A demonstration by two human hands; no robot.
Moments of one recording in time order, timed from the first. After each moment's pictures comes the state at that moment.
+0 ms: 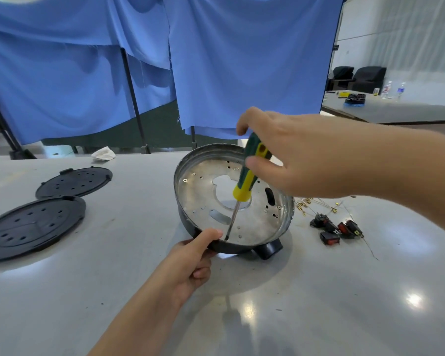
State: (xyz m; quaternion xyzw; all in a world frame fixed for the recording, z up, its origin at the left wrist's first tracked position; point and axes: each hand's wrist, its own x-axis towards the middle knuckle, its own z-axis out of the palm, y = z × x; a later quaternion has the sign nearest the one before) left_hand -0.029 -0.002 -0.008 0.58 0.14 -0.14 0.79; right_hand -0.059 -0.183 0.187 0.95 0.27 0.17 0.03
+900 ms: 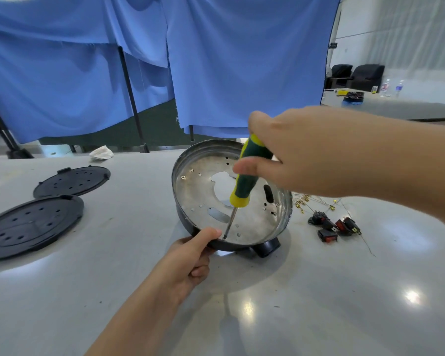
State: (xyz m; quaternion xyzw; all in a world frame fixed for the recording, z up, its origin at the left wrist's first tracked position) left_hand -0.028 -0.003 -0.010 0.58 0.12 -0.14 0.79; right_hand -0.069 -0.181 0.192 0.95 0.25 0.18 0.10
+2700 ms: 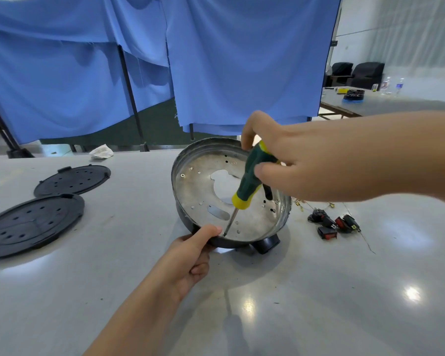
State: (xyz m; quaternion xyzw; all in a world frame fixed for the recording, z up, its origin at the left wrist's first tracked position) left_hand -0.030 -0.004 -0.008 0.59 0.12 -0.13 0.79; right_hand -0.077 -0.184 0.192 0.97 0.22 0.07 -0.01
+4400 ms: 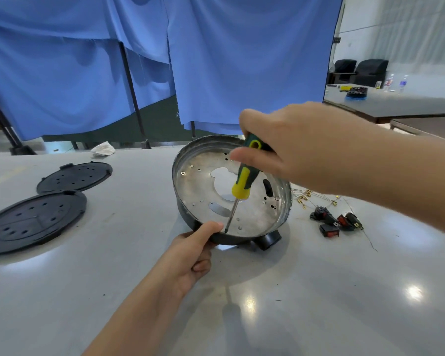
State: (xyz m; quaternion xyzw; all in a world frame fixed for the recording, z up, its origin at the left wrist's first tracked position) left_hand -0.030 -0.005 -0.008 0.59 0.14 -0.13 0.78; right_hand -0.066 -0.181 0.184 0.93 0.30 0.20 0.09
